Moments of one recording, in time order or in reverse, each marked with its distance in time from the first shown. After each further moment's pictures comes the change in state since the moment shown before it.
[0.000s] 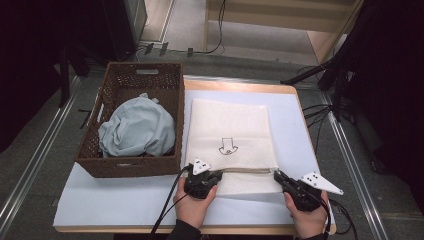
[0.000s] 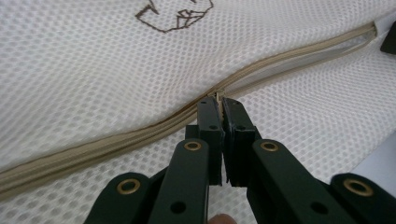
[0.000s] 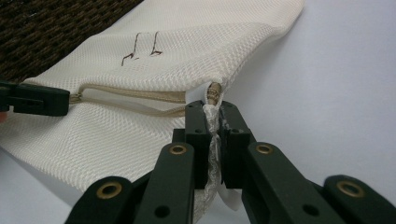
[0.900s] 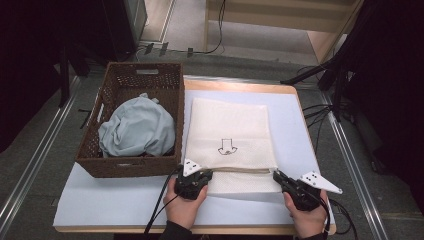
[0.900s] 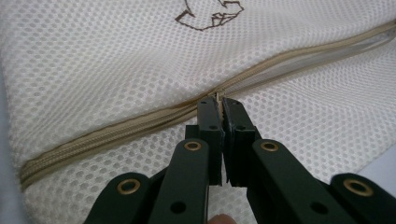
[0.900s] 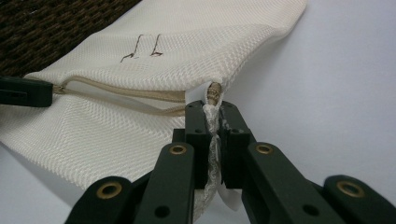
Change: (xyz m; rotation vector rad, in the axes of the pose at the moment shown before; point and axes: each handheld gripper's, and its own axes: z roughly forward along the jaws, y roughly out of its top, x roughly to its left) left arm 0.016 -0.004 -0.017 -0.014 0.044 0.010; right arm 0.000 0.001 0.002 0.010 0.005 -0.003
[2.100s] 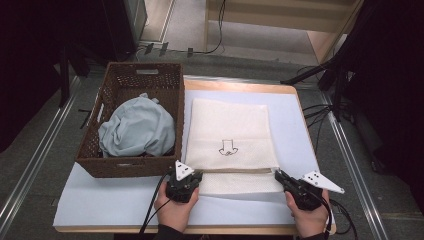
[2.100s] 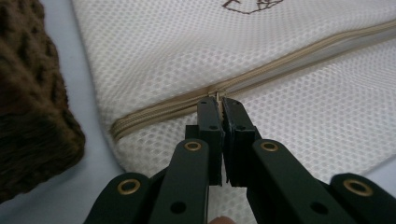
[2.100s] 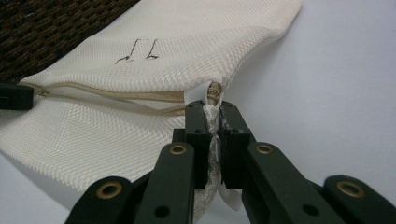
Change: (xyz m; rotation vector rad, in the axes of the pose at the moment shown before) left arm 0.011 -0.009 -0.016 0.016 0.124 0.020; right arm -0.004 0.001 -0.001 -0.002 -0.009 0.002
